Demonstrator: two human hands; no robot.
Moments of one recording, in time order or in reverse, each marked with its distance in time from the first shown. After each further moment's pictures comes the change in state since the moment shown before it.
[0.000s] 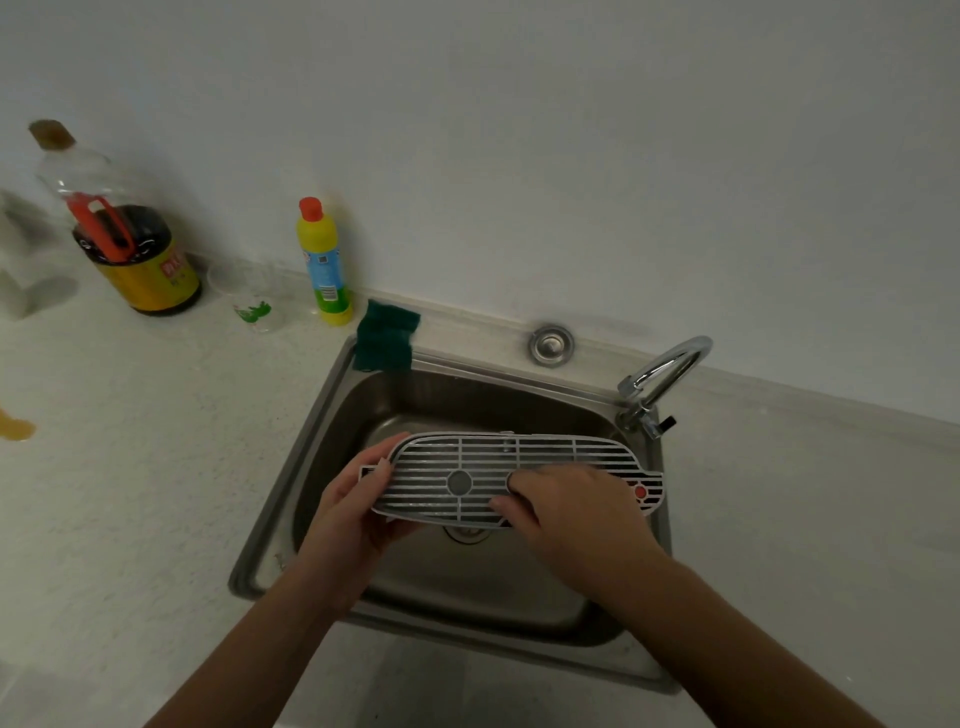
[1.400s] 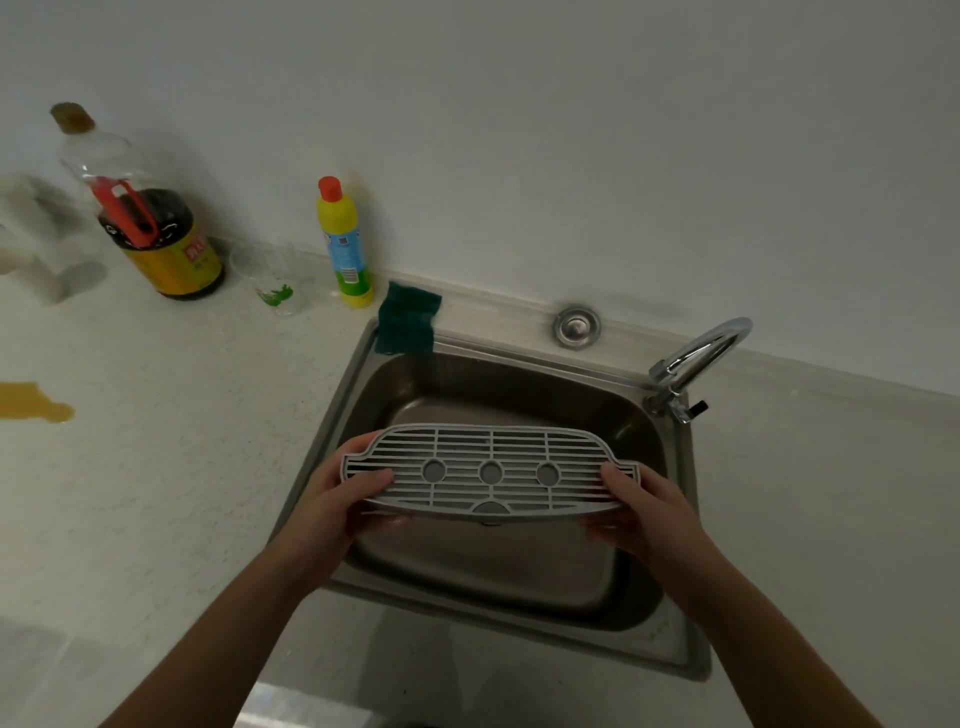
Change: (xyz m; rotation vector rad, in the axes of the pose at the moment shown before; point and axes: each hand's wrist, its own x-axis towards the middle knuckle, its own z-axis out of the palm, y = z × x) left_hand 0.000 0.008 -0.051 0.122 0.069 -0.114; right_hand -0.020 0.058 0.051 1.519 0.078 0.635
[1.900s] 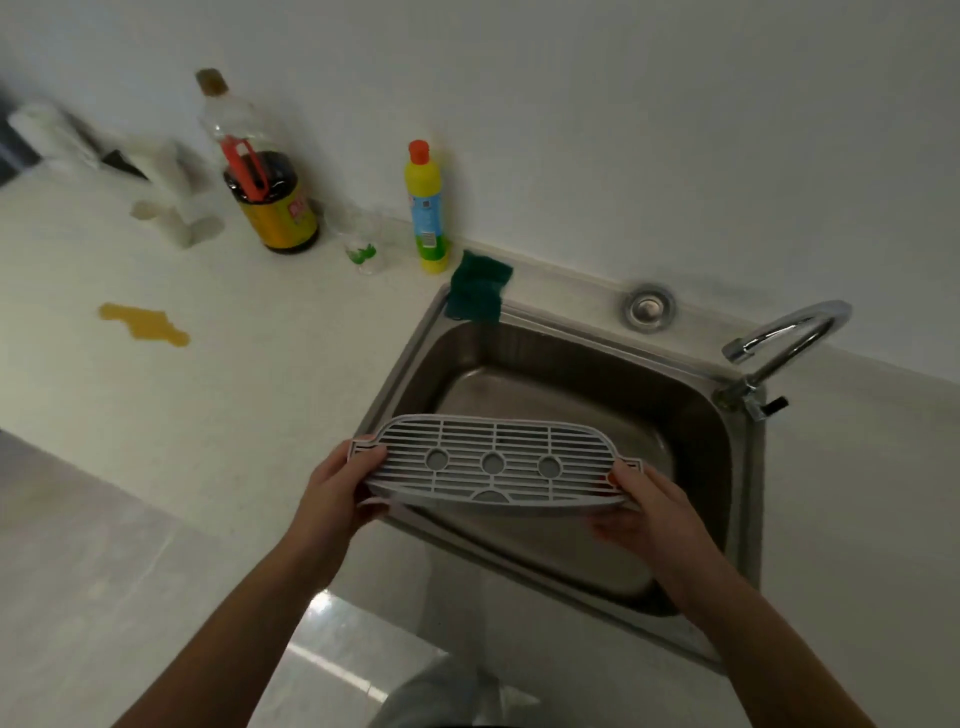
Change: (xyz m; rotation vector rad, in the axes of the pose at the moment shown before) left_hand -0.072 -0.021 -0.013 0.002 0.409 -0.046; right_hand 0.003 0.045 0.025 0.065 -0.114 0.072
